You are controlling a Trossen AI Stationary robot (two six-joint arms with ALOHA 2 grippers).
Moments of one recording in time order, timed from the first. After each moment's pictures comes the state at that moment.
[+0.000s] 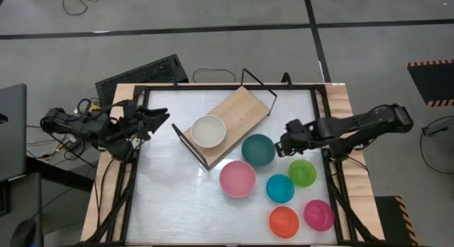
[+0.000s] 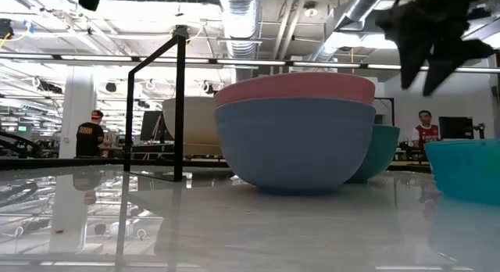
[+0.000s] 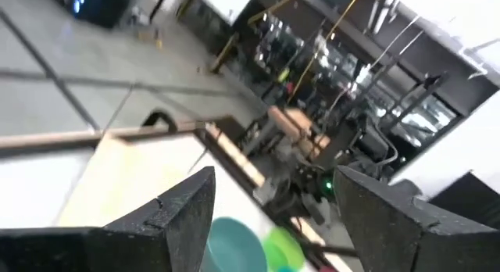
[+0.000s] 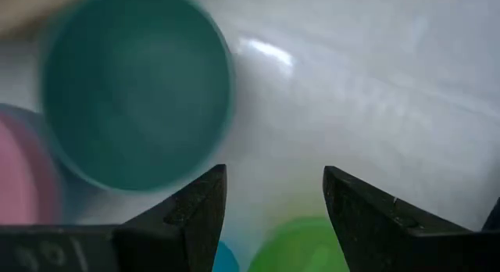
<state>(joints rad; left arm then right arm) -0.29 0.55 0.74 -0.16 -0.76 -0.69 0.16 1.19 0.97 -1.11 0.24 1.34</state>
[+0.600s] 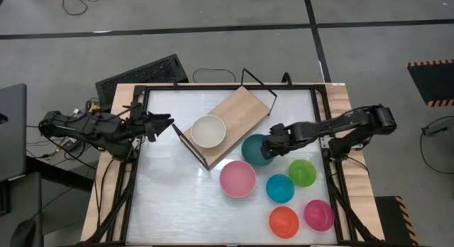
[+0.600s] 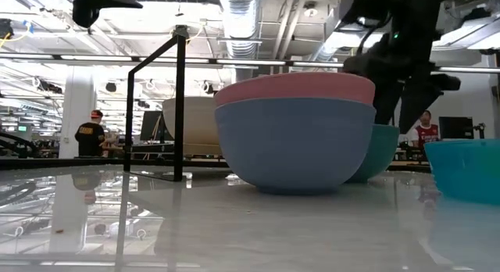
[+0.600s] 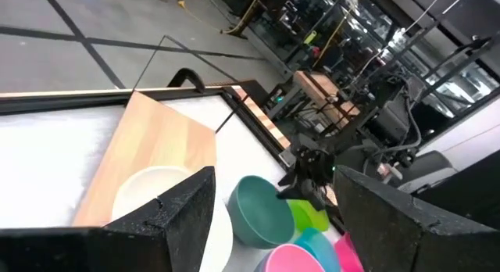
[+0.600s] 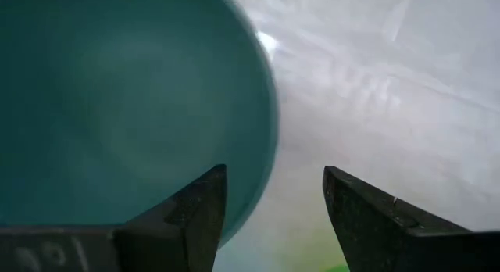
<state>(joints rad) -0.22 0.56 0.74 -0.34 -0.66 -0.81 0.09 1.44 0.96 -0.95 0.20 1.27</state>
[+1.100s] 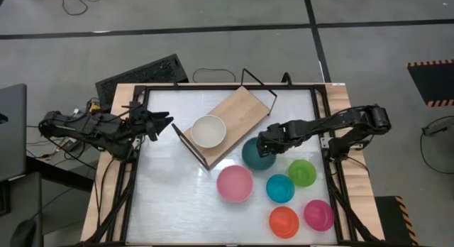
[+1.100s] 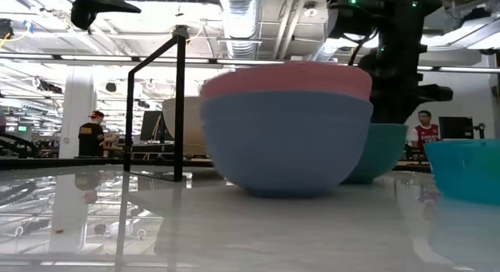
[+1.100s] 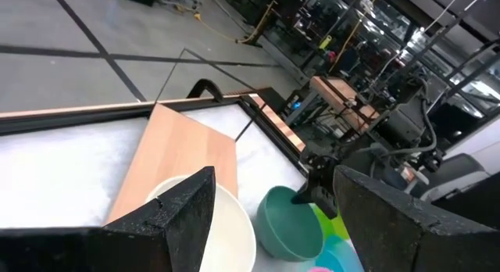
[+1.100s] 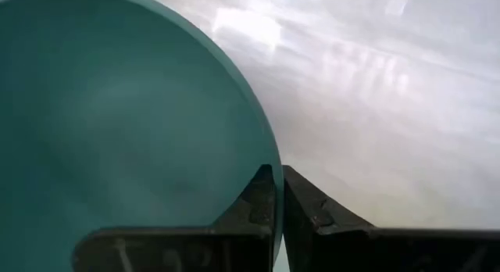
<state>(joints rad) -0.22 0.56 0.74 -0.36 -0.72 -0.77 0.02 1.49 0.96 -0.92 0.15 1.27</state>
